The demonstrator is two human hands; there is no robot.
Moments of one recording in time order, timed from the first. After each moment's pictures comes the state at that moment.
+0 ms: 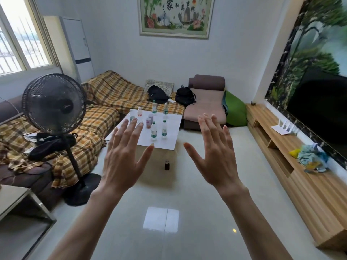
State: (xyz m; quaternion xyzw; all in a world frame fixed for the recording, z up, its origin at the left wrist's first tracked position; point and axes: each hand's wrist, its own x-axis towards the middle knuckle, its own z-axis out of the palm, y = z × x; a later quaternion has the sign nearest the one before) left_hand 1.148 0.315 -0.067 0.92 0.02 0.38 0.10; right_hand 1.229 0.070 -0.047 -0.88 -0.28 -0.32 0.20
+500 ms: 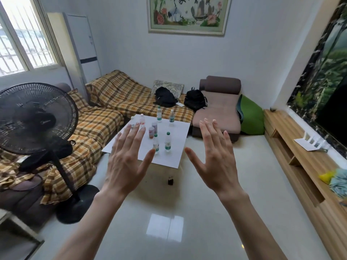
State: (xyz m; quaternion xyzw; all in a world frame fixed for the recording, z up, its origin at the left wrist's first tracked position) left_hand 1.404 0.362 -0.069 0.92 0.06 0.37 0.11; right_hand 1.501 0.126 -0.051 -0.88 -0.30 -0.30 0.21
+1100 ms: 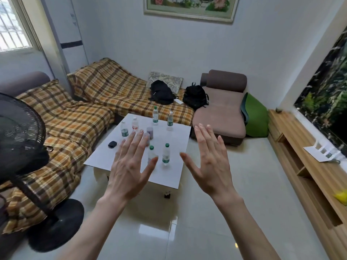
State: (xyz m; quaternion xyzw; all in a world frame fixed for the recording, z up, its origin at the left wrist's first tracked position) left_hand 1.665 0.503 -0.131 0.94 0.06 0.31 0.13; right_hand 1.753 0.275 -0.092 -0.90 -0.30 -0.24 0.20
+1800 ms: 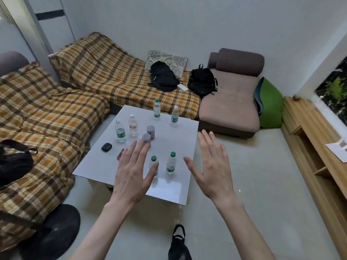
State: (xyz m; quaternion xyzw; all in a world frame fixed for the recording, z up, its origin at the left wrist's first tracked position) left_hand 1.885 0.628 -0.222 0.95 0.09 0.24 0.16; right_hand 1.976 0.397 -0.167 -0.93 -0.27 -0.16 0.19
